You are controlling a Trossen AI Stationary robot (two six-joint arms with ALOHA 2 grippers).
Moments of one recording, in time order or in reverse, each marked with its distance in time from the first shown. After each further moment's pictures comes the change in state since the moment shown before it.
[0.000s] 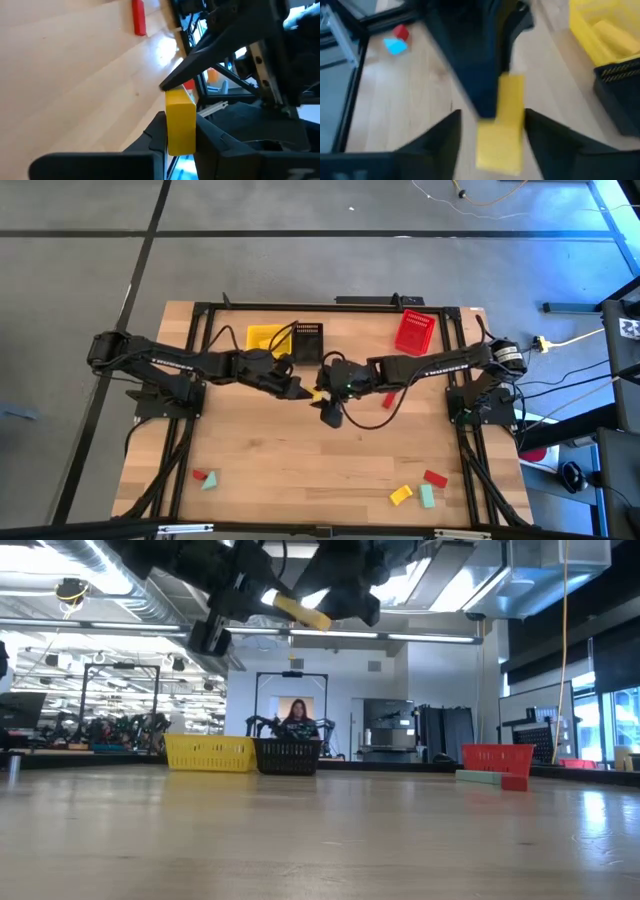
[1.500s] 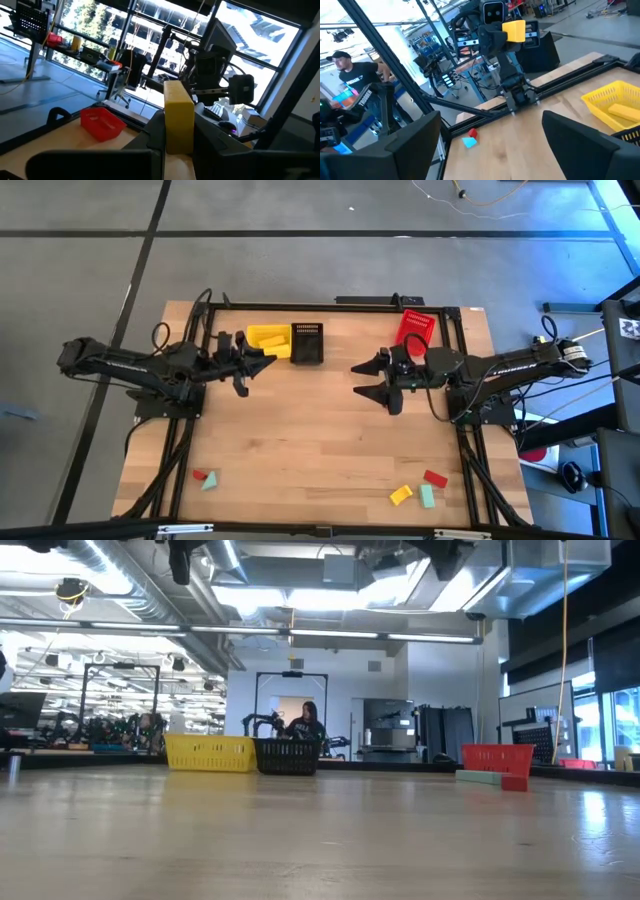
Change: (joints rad) left arm -0.094 -0.529 -0.252 0.328 -0.456 0.933; right arm 0.024 -0.623 -0.601 0.670 0.031 0.172
